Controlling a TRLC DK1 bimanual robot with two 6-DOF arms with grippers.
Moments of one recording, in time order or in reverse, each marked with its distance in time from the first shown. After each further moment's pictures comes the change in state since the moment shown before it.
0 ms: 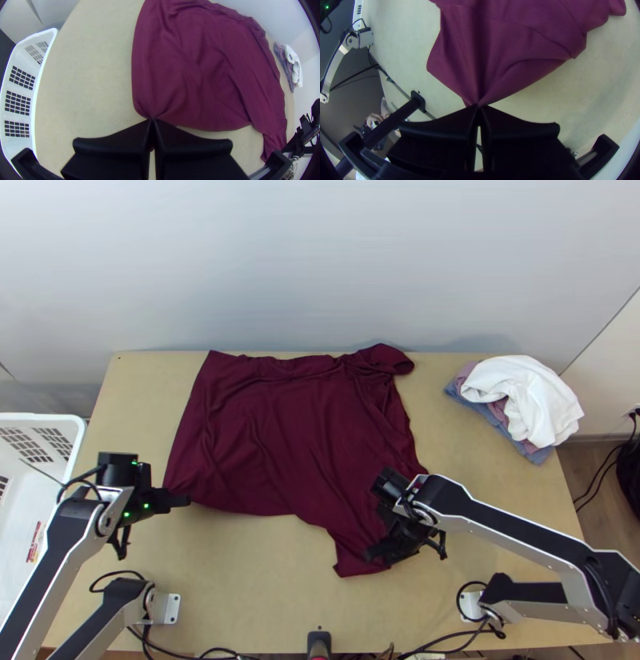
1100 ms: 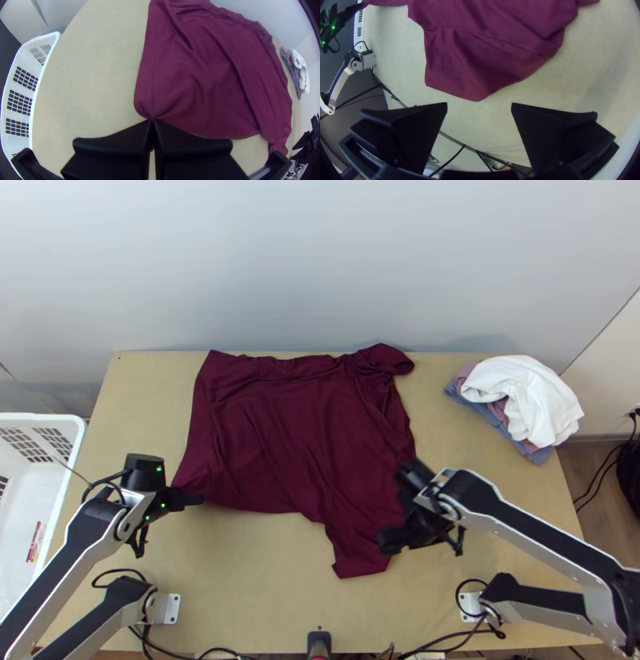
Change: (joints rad) left arm -0.168 0.035 -0.069 0.144 -0.152 -0.164; right arm -0.113 -0.097 -0.032 0.009 0.039 0.039
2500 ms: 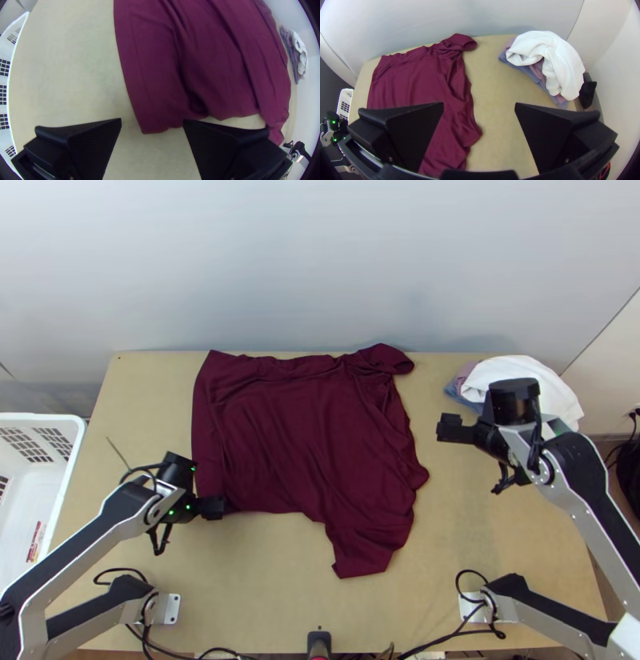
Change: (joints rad) left arm -0.144 0.230 0.007 0.004 0.130 -0.134; right arm -0.412 -0.150 0.375 0.136 0.594 -0.109
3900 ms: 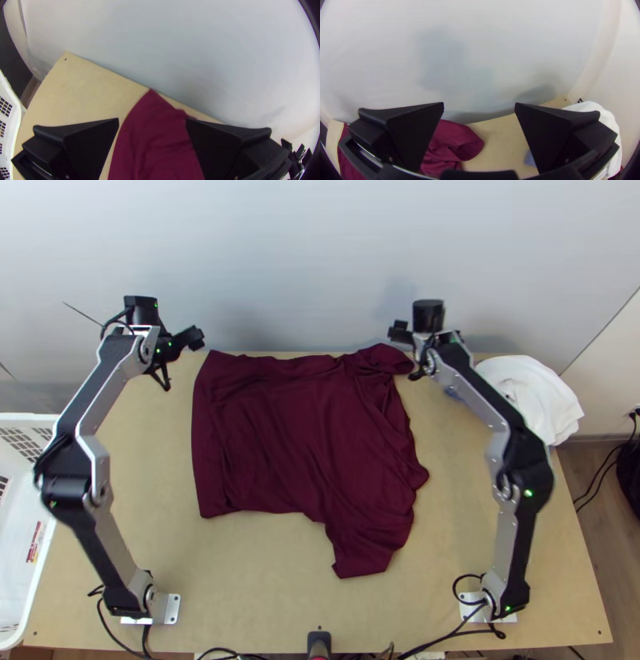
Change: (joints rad) left arm 0.361 0.835 1.179 0.145 0.017 0.002; right arm -0.071 0.966 0.635 0.651 0.245 -0.103
